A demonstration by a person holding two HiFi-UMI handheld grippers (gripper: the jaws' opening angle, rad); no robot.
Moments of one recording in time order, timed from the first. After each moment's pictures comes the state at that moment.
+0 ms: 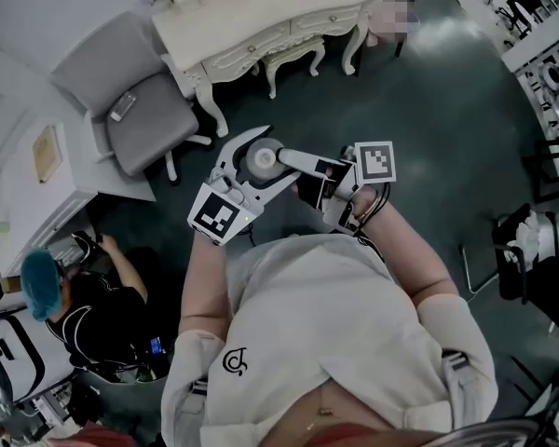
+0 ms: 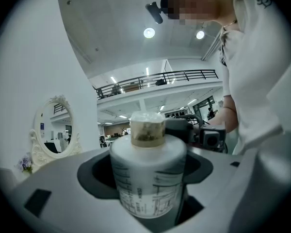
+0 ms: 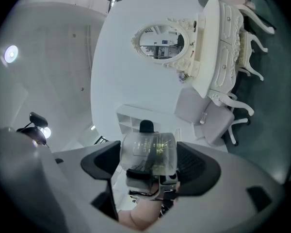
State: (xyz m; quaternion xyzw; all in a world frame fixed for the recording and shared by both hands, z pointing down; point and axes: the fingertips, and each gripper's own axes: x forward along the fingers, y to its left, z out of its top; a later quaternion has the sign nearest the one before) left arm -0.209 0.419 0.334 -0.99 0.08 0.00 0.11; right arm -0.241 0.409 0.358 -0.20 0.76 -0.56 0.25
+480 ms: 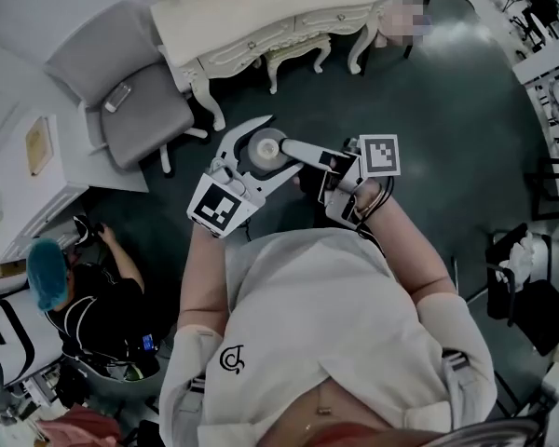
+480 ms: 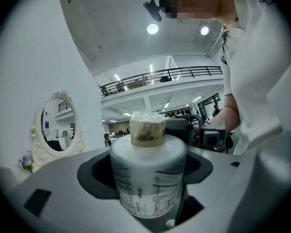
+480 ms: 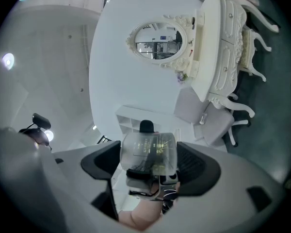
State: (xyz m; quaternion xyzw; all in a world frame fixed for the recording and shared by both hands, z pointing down) left arm -0.160 0.360 0.351 -0.99 0.11 -0.02 0.10; right arm -0.193 0.353 0.371 -0.17 0.76 -0.58 0.24
